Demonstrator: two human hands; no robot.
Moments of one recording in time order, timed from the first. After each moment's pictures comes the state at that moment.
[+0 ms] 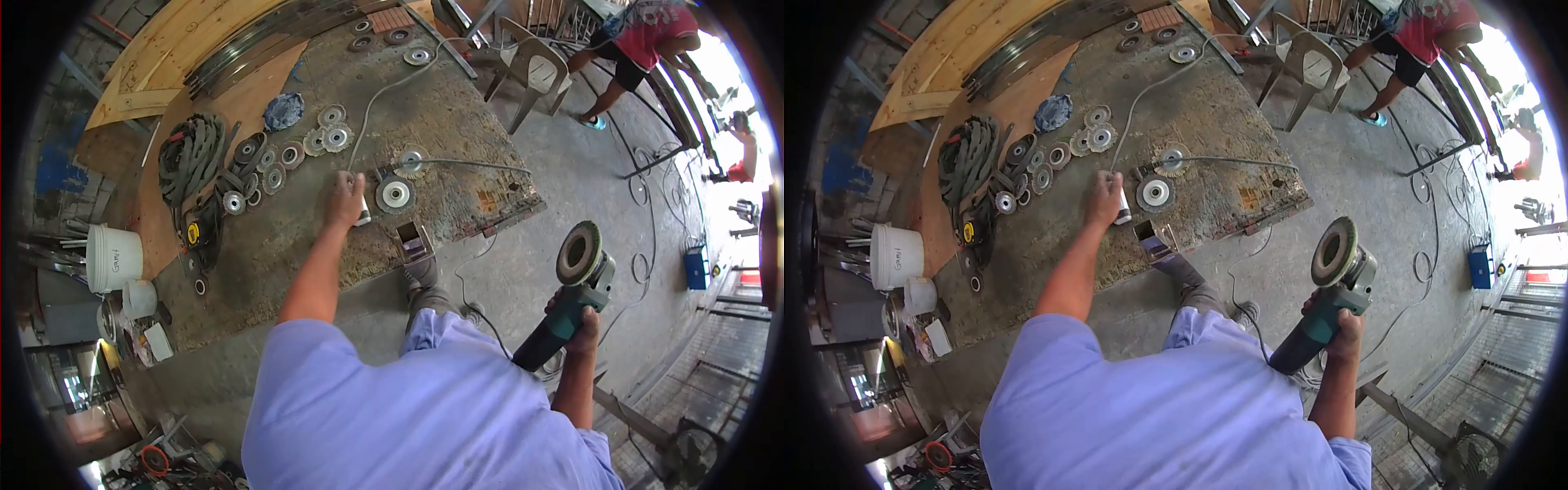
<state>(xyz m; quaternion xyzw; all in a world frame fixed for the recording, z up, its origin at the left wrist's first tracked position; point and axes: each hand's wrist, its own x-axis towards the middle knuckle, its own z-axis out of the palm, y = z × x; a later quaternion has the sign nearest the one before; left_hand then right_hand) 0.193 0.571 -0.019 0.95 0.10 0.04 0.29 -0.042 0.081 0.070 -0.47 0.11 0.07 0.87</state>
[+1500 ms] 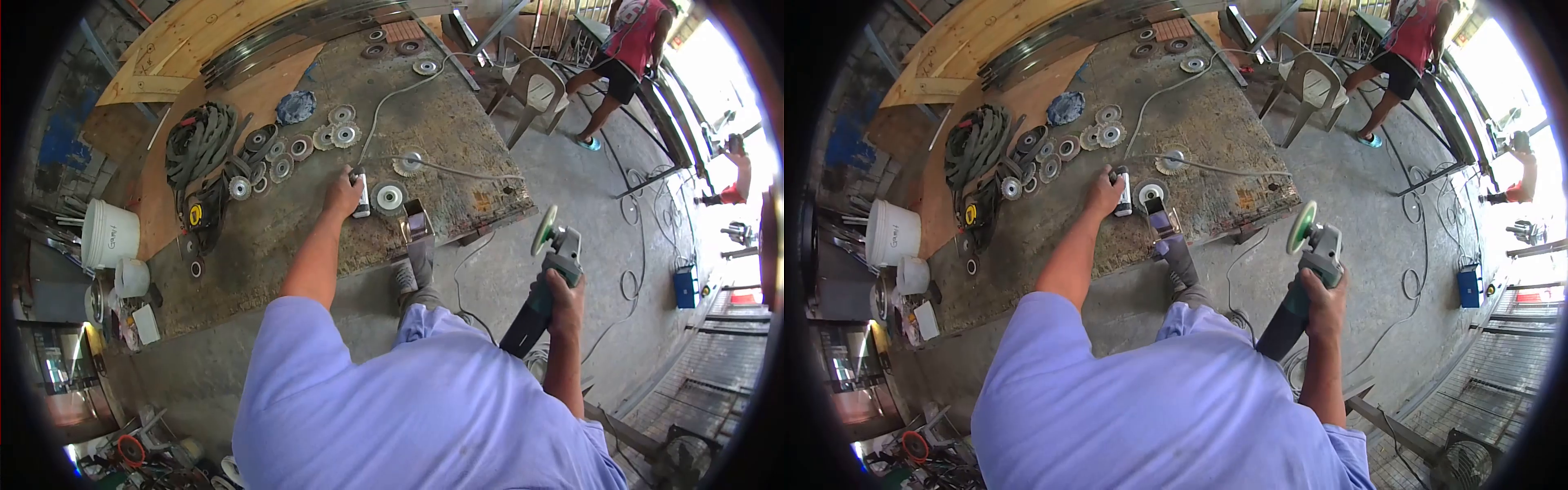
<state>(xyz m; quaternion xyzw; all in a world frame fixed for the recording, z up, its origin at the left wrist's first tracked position) 0.183 0.587 -0.026 0.95 0.13 0.02 0.28 -0.011 0.131 0.114 -0.64 0.23 -0.03 0.73</state>
